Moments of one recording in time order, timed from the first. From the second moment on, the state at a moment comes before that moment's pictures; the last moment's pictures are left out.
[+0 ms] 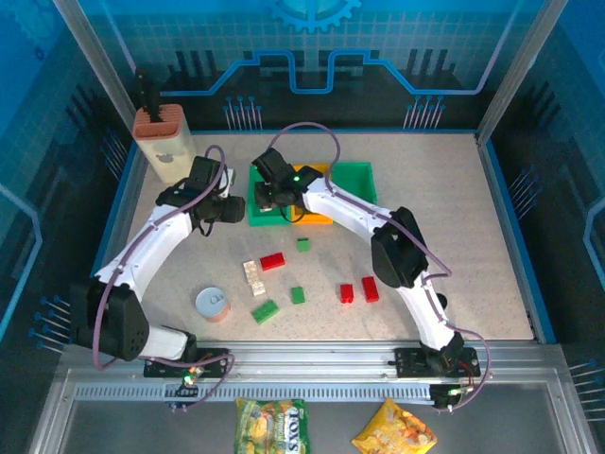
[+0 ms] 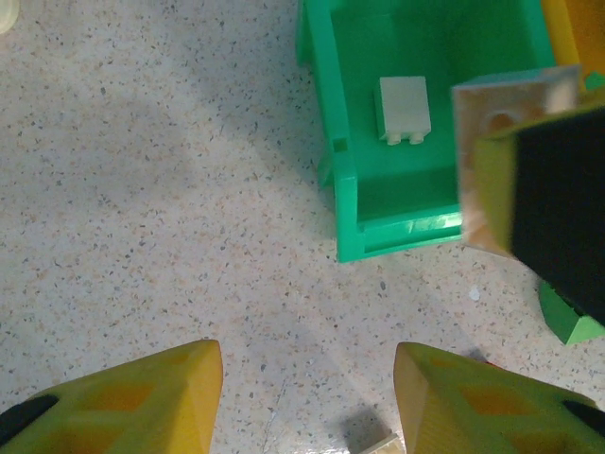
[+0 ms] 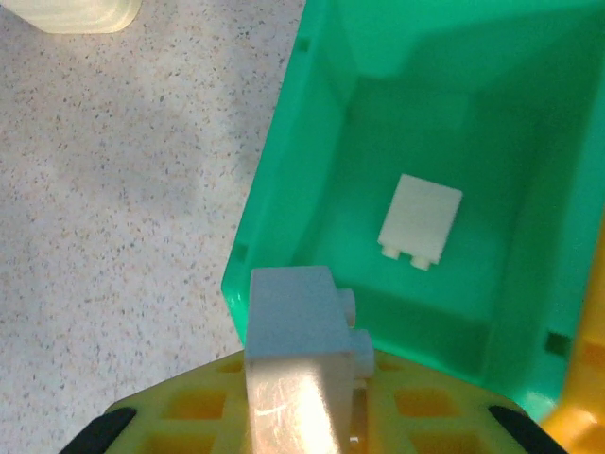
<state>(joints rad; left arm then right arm) -0.21 1.39 1.14 -0.71 -0.02 -0.16 0.80 2.27 2.06 -0.68 0.08 0.58</state>
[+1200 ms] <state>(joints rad) -0.21 1.39 1.14 -0.70 0.01 -0.16 0.76 2.45 2.22 -0.68 0.07 0.56</state>
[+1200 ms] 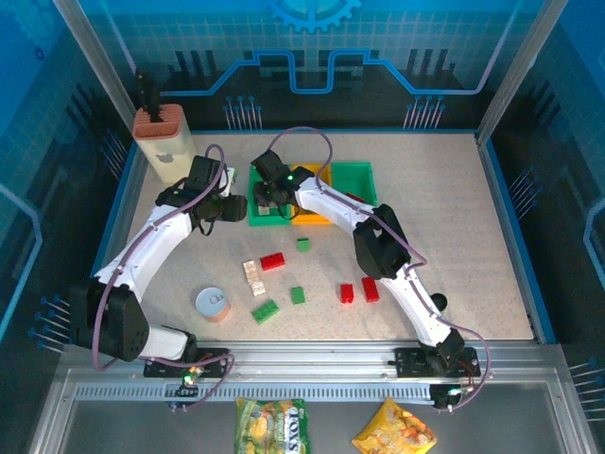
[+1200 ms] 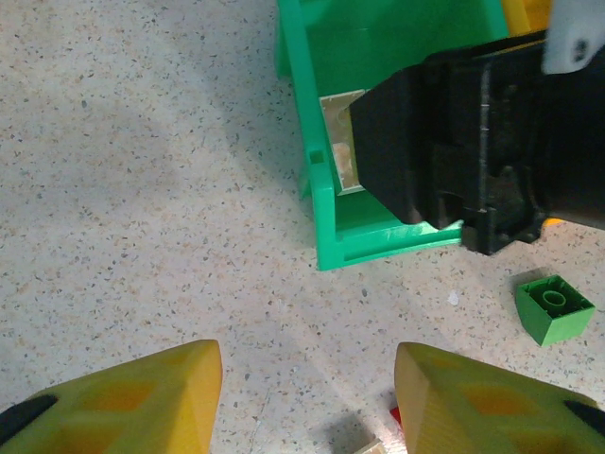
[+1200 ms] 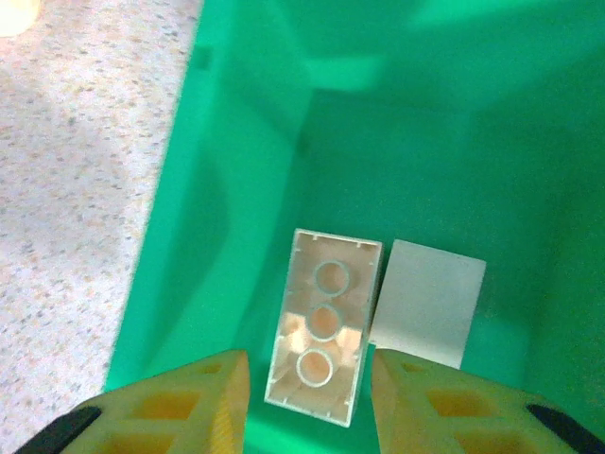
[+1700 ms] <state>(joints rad) -0.21 1.39 1.14 -0.70 0.01 -0.16 0.80 2.06 1.72 -0.48 -0.15 0.08</state>
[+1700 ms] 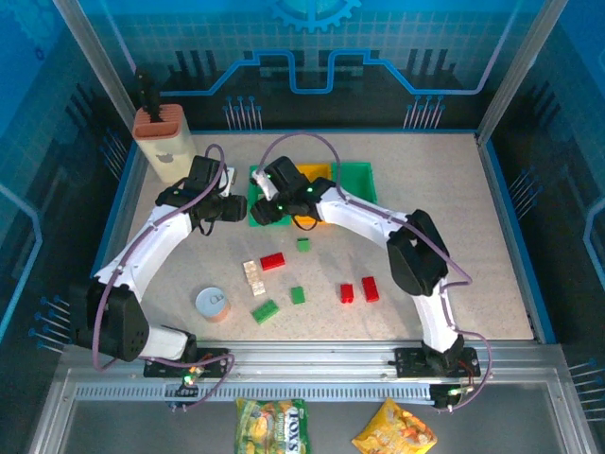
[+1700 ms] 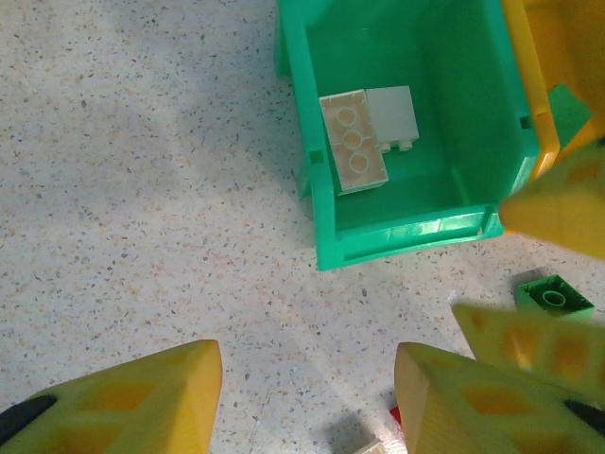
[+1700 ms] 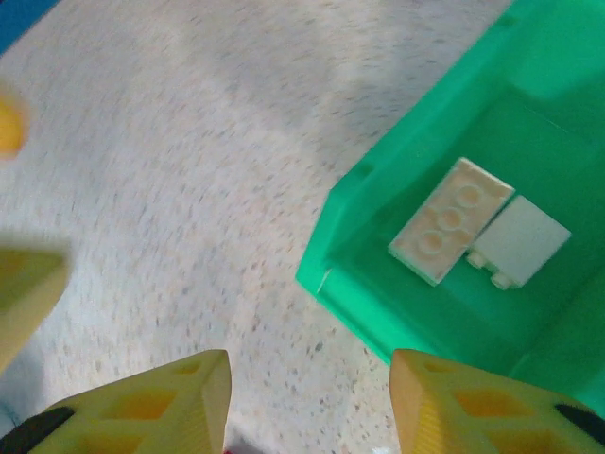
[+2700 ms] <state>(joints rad) -0.19 1.33 1.11 -0.68 -0.02 -0.14 0.80 2.03 1.61 -0.73 -0.45 -1.07</state>
